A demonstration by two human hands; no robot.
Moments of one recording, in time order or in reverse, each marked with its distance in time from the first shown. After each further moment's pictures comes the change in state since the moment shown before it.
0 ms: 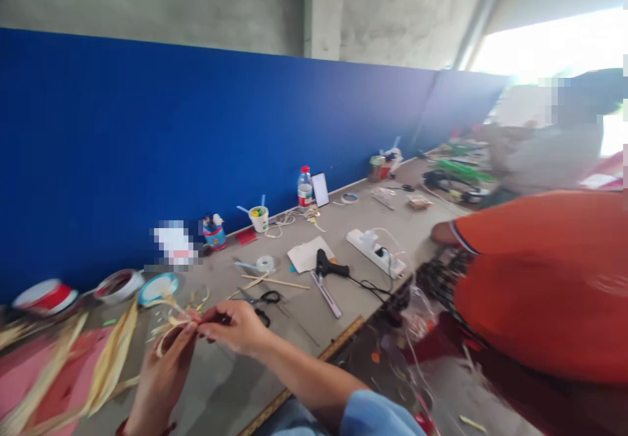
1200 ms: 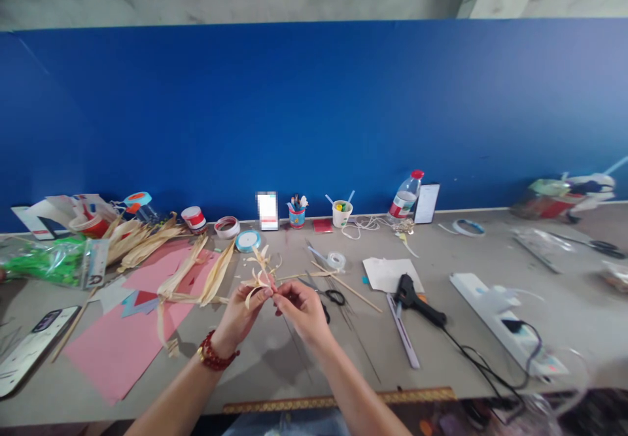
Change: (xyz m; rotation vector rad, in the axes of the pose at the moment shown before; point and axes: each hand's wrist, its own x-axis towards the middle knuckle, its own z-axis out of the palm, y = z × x) left_hand -0.008 0.031 0.005 -0.418 -0.275 -0.108; right_hand -0.001 -0.017 0.009 0.028 -0.034 -0.042
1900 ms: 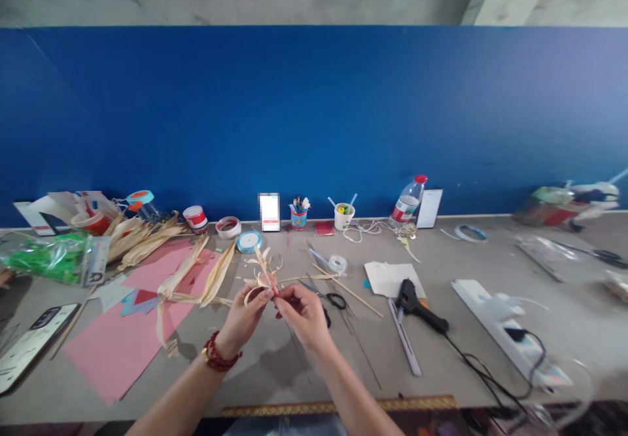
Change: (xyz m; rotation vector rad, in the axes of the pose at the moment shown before) left_hand 0.001 -0.015 -0.007 -0.014 0.107 0.048; right_hand -0.001 0.003 0.000 -0.073 0.005 -0.018
